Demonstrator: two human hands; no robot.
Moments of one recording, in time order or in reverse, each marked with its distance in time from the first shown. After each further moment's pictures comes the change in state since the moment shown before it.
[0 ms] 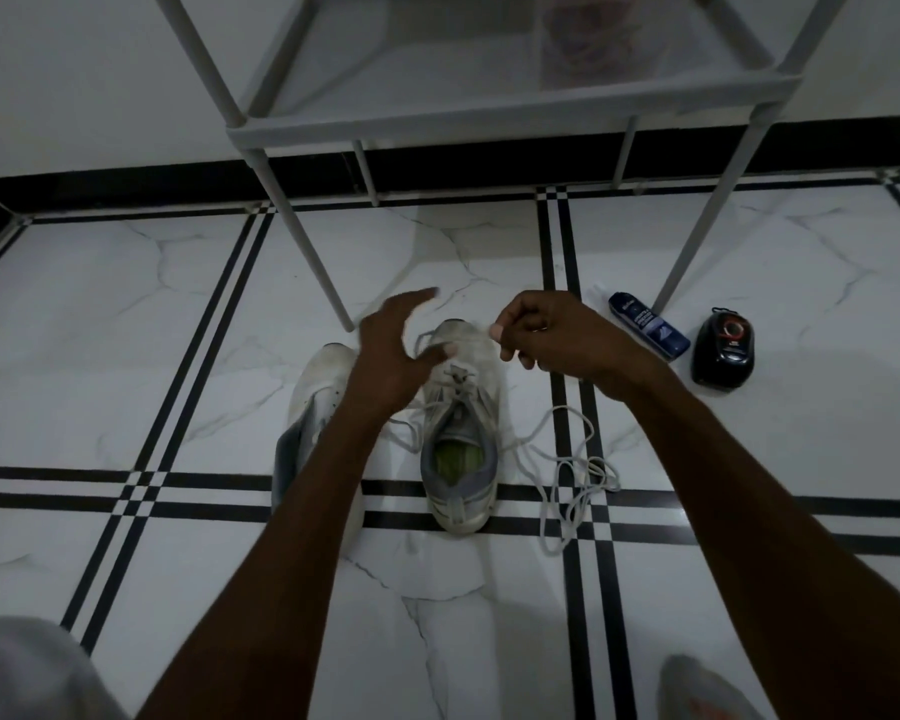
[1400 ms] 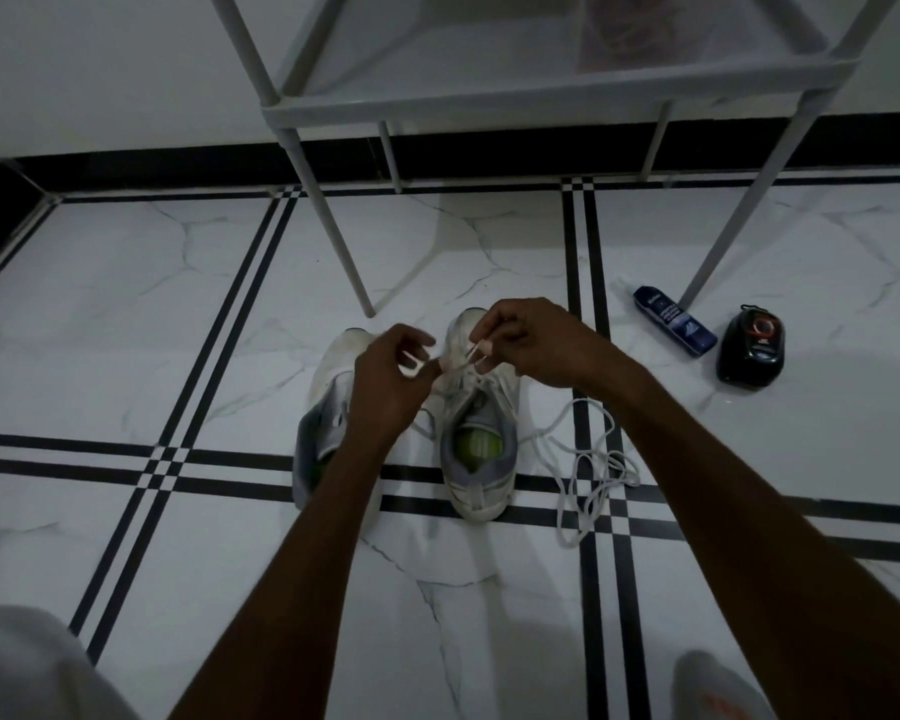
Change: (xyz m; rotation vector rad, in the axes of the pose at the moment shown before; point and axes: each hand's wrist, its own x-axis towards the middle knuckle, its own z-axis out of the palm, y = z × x) left_hand -0.040 -0.023 0.002 -0.098 0.129 -0.171; right_hand 0.010 -0.004 0.037 -0.050 -0.151 -0.050
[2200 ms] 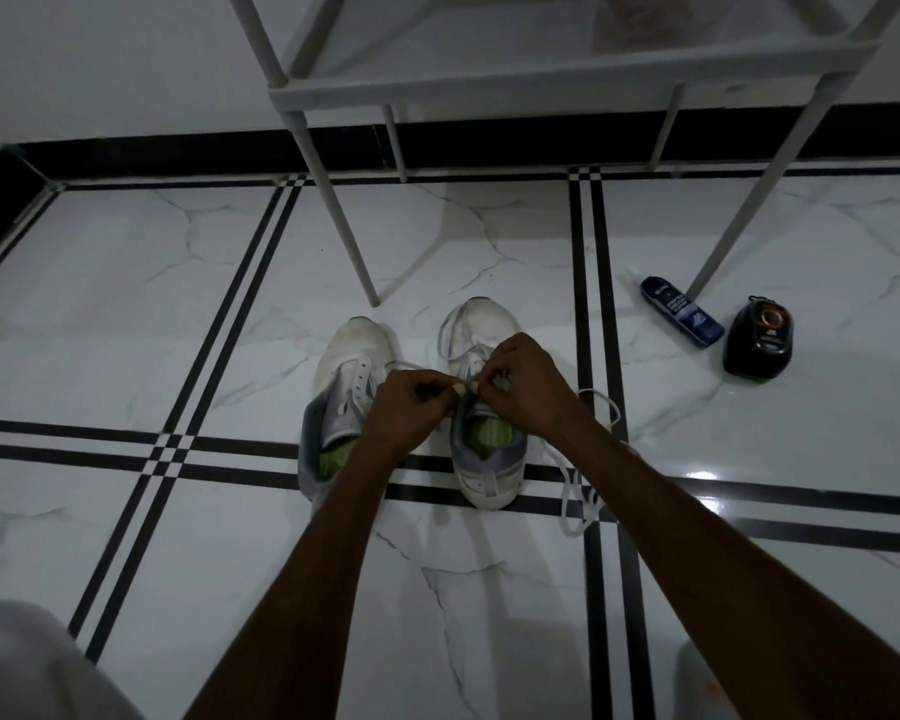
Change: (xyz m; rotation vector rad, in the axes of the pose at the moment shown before) left_hand -0.028 -0.020 0.011 -0.177 -0.255 -0.247; right_hand 0.006 0.067 0.068 -0.343 0.323 -0.152
